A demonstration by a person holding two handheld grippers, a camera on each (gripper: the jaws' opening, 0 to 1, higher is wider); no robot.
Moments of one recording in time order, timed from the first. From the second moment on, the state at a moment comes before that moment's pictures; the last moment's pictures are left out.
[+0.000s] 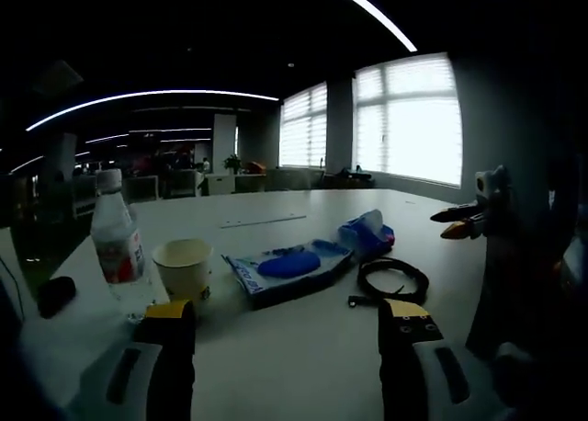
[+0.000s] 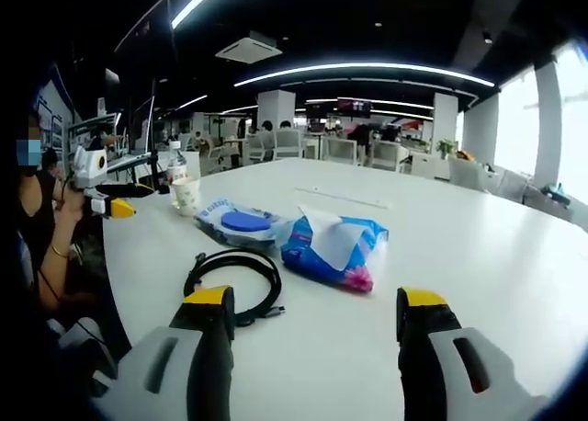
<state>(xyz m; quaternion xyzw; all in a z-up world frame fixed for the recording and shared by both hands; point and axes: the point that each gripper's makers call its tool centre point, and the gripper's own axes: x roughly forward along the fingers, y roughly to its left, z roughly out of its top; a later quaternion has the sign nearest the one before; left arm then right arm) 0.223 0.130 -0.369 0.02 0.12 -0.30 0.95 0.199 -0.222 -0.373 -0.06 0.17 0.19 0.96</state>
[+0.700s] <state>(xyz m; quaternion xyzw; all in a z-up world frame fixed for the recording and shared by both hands) 0.205 0.150 -0.382 0.03 0.13 -0.27 0.95 0.178 -0.219 -0.373 -0.06 0.17 0.18 0.97</state>
